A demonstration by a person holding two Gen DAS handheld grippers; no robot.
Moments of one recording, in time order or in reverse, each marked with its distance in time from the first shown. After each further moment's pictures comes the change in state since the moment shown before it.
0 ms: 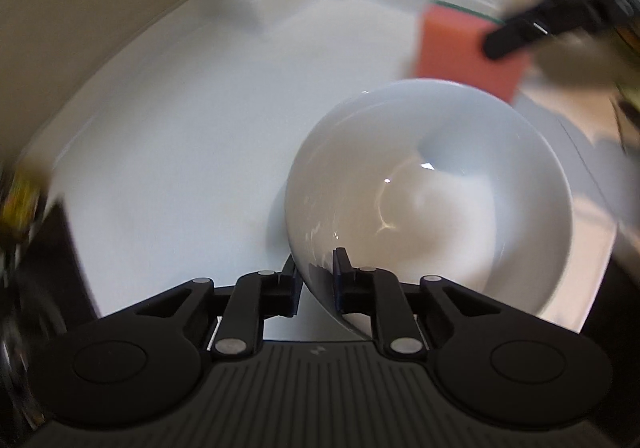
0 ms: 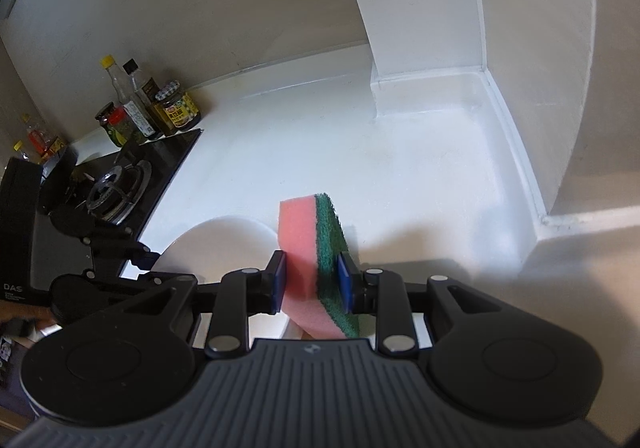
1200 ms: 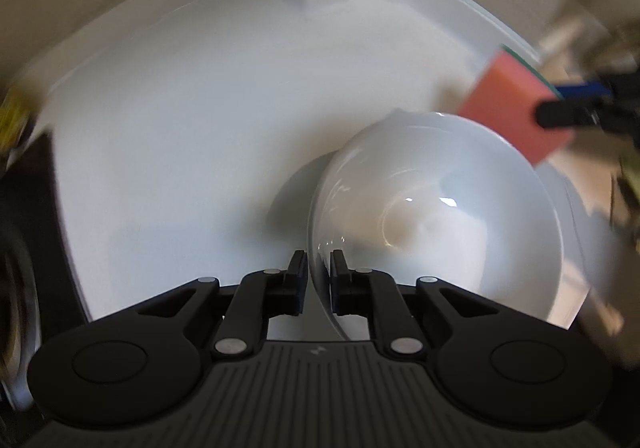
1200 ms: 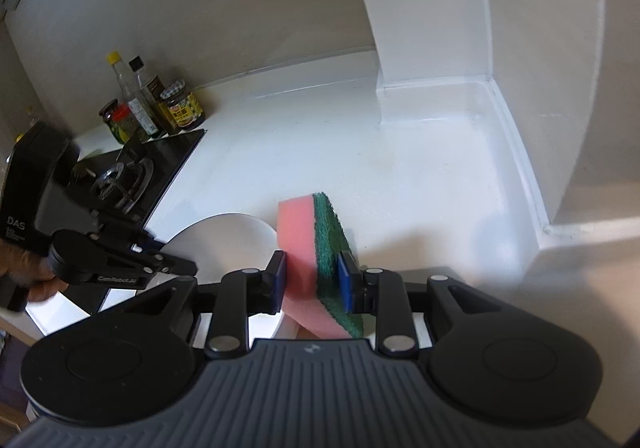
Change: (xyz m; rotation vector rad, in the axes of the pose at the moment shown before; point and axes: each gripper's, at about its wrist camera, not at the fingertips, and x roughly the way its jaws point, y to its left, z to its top) left arm 0.000 0.035 -0.020 -0.536 0.043 -0.055; right arm -0.007 0.004 -0.013 0.001 -0.028 0.007
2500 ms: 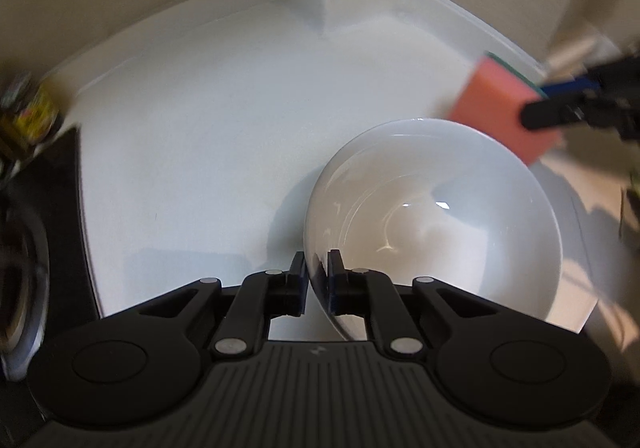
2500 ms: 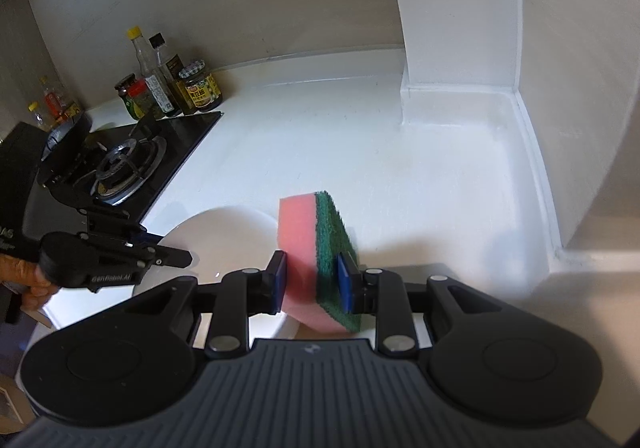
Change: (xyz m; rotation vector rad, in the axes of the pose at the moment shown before) left arm -0.013 -0.030 -0.013 0.226 -0.090 0.059; right arm 0.014 0.011 0.017 -0.135 0.048 0.009
